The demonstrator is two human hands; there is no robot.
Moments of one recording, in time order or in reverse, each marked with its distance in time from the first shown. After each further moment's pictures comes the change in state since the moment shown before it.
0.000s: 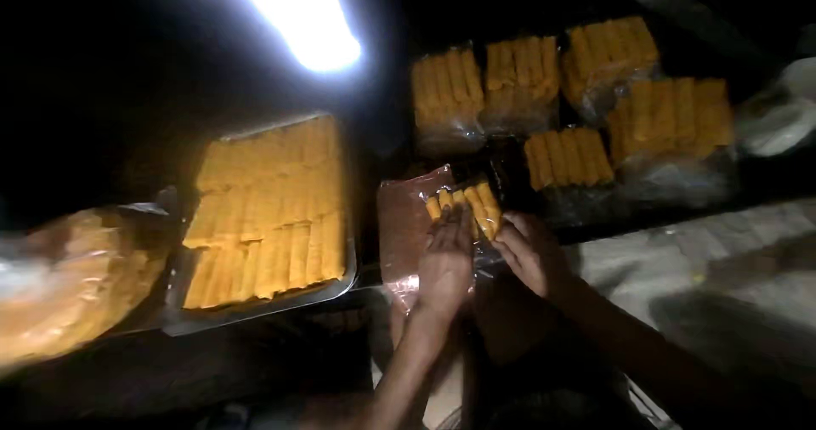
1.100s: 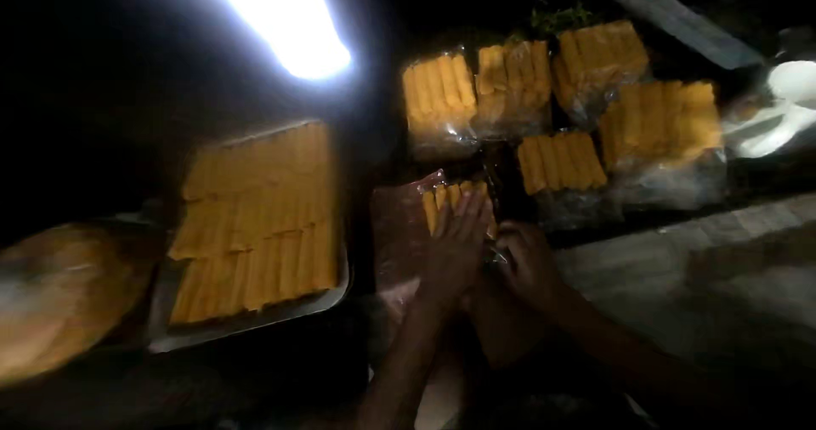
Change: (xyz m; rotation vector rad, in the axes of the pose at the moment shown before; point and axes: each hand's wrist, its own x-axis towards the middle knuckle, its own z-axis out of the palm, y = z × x) left_hand 0.025 -0.001 0.005 -0.063 -0.123 0.222; right_hand -0.012 0.000 0.006 0.091 0.090 0.042
